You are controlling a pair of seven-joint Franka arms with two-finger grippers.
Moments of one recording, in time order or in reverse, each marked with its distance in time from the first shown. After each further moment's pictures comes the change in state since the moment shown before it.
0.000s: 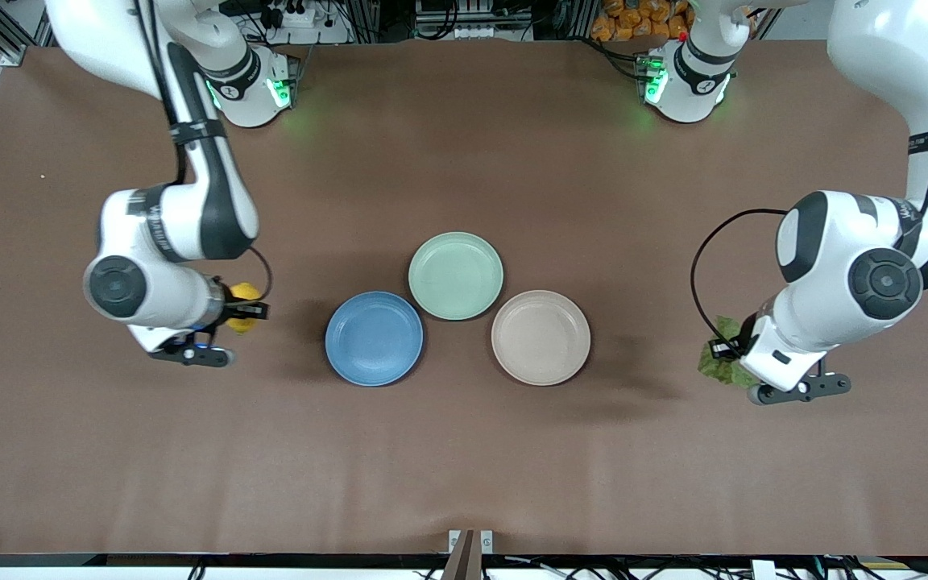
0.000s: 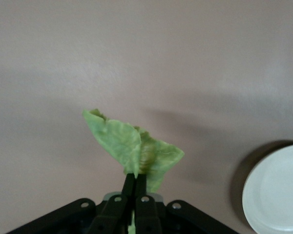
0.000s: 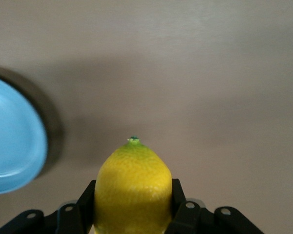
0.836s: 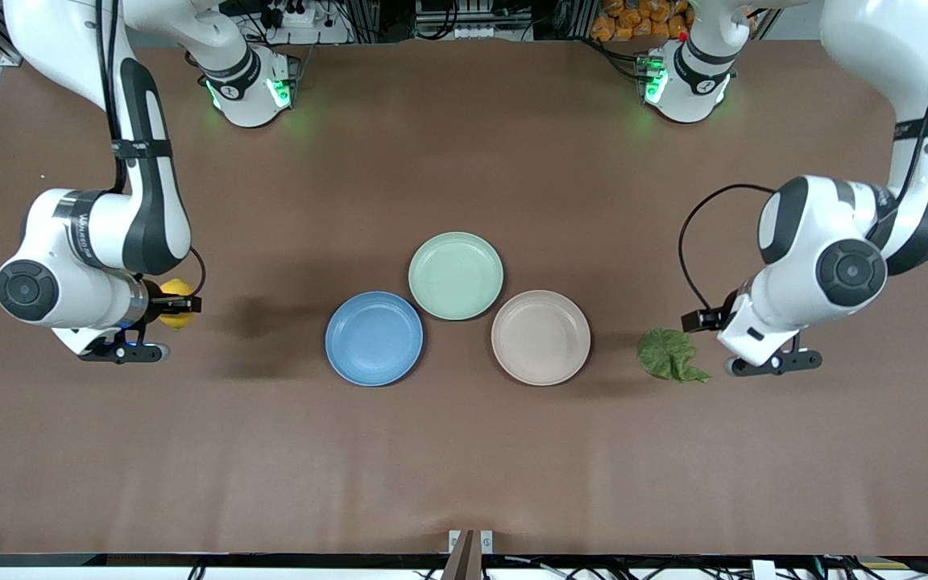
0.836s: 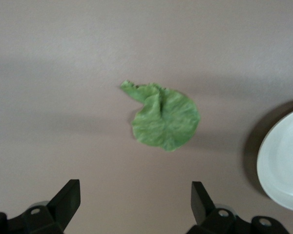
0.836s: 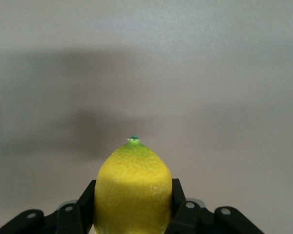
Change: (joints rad) left arm 0.005 -0.111 -0.005 -0.173 0.000 -0.028 0.004; right arm -0.001 0.000 -0.140 -0.088 -0.020 0.066 -0.221
